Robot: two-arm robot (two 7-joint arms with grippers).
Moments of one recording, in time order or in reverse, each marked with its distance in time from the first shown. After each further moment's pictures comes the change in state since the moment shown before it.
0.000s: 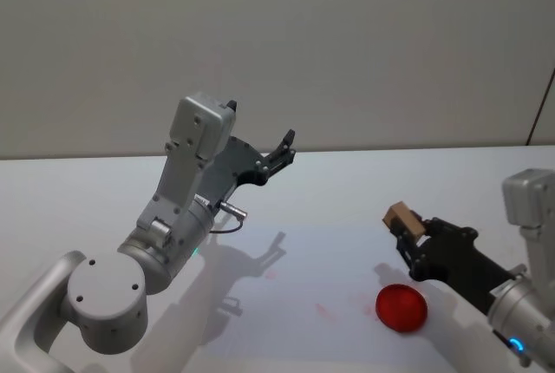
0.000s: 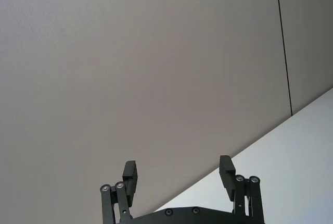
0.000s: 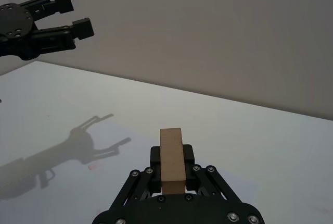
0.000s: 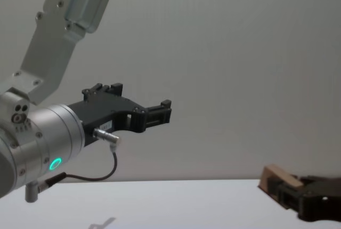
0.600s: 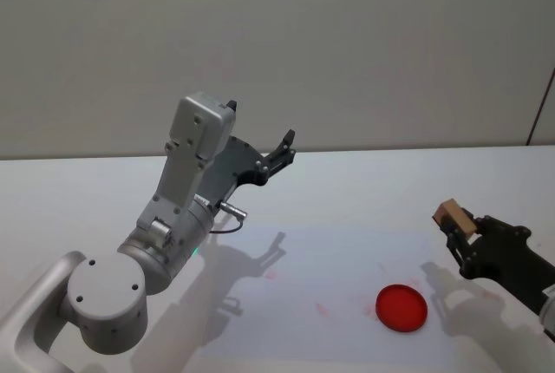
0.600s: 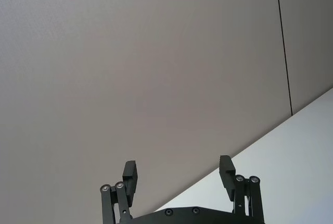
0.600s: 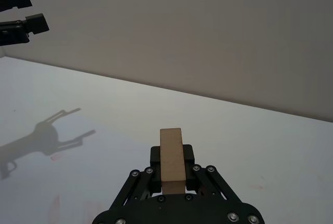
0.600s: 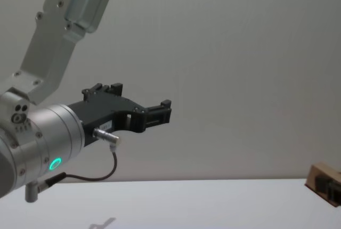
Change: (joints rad) left arm 0.000 0.000 0.000 0.000 0.000 0.000 0.000; right arm -0.041 0.095 0.073 -0.022 0.054 -0.018 -0.015
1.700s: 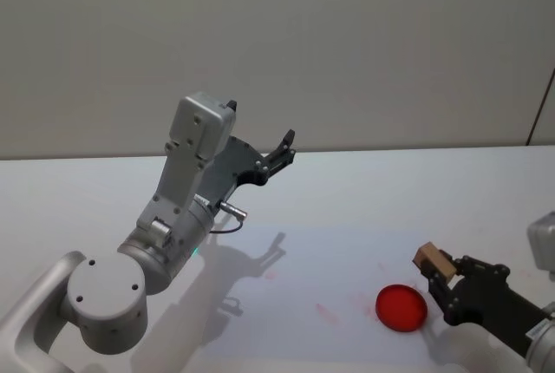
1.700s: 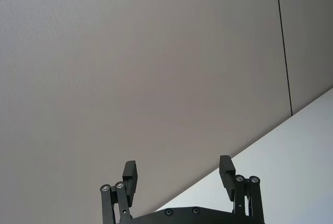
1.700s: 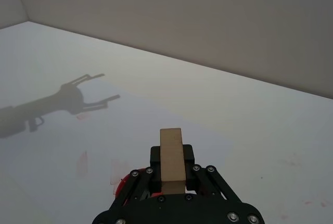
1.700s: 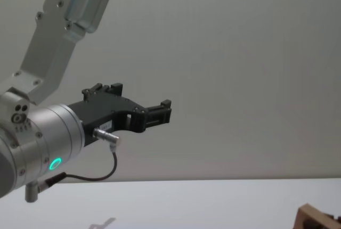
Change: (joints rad) left arm 0.000 0.000 0.000 0.000 0.000 0.000 0.000; right arm -0.064 0.011 -0.033 -0.005 -0.079 -0.026 0.051
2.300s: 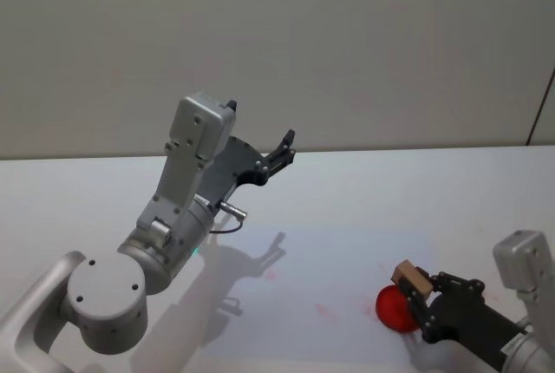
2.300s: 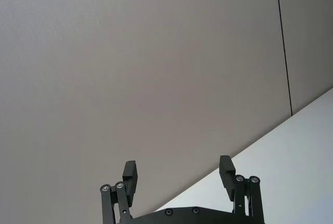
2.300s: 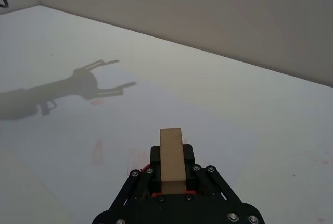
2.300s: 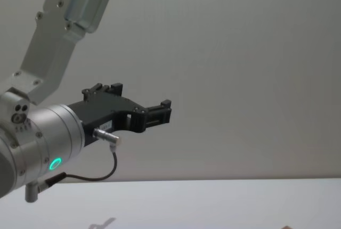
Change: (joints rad) left arm 0.000 0.000 0.000 0.000 0.000 0.000 0.000; right arm 0.011 -0.039 -0.042 0.047 -0.076 -0.021 0.020
